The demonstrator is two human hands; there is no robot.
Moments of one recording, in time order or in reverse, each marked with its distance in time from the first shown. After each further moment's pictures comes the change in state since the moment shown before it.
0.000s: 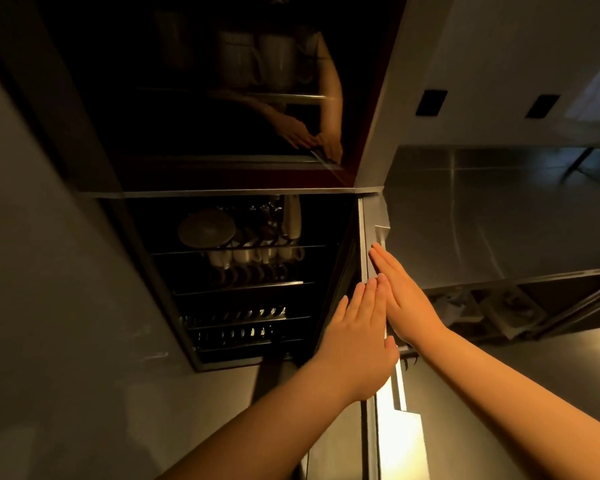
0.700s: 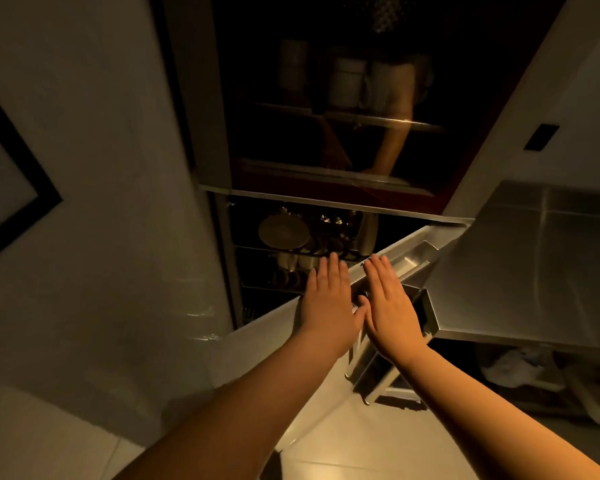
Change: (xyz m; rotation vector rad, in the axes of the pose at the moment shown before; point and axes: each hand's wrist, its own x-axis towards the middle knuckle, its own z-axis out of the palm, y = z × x) left_hand -0.019 -0.110 -0.043 0.396 0.137 -0.468; right_hand 0.041 -0.077 0.091 -0.342 0.030 -0.242
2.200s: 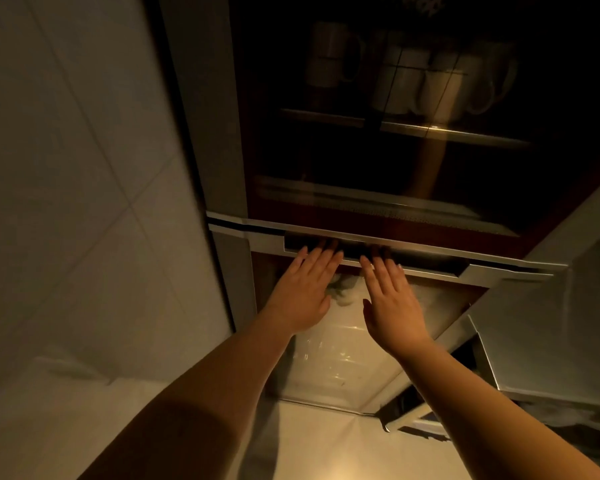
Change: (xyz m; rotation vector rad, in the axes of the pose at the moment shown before) left_hand 0.139 -0.140 0.072 0.066 0.226 0.232; right_hand 0.125 -0.003 0.070 -0.238 -0.136 -0.059
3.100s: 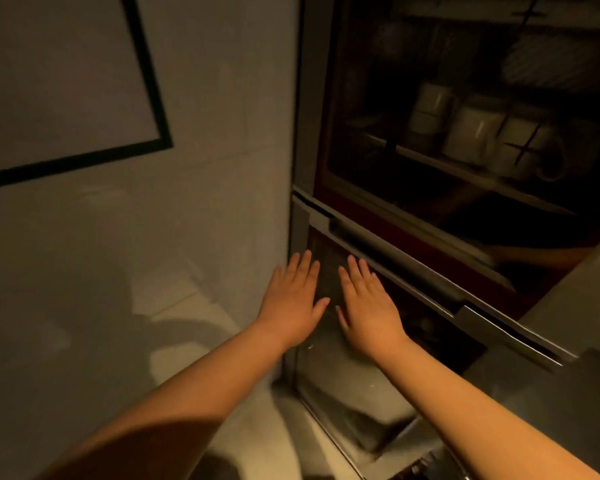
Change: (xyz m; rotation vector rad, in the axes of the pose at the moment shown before) left_hand -0.069 0.157 -0.095 0.024 -0.108 -0.910; right_hand -0.033 0.032 -0.064 0.145 0.040 -0.756
